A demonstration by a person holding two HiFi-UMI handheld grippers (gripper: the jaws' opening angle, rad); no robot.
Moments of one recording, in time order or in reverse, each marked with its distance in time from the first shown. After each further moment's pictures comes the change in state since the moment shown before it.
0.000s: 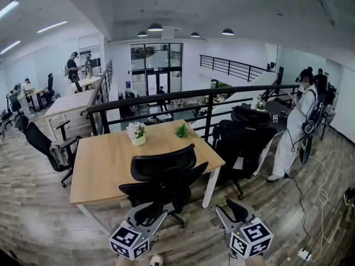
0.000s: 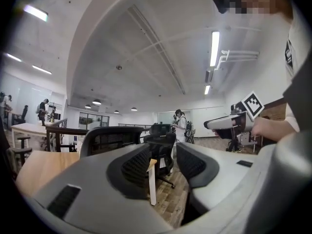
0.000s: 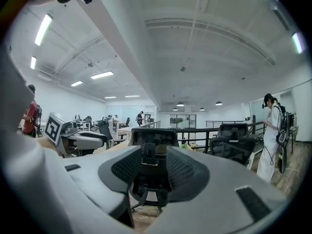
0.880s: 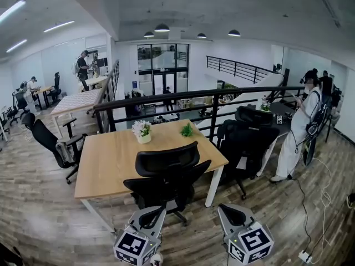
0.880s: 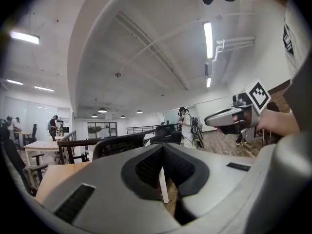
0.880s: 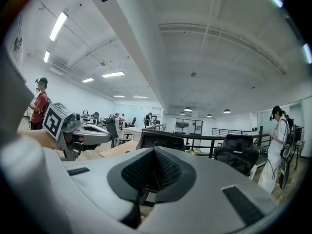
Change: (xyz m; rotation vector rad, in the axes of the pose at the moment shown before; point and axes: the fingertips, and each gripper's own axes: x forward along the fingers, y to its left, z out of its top) left arm -0.027 -0.035 0.022 0.110 0.009 0.105; right arm -0.030 0.034 0.018 -0.110 -0.031 0.067
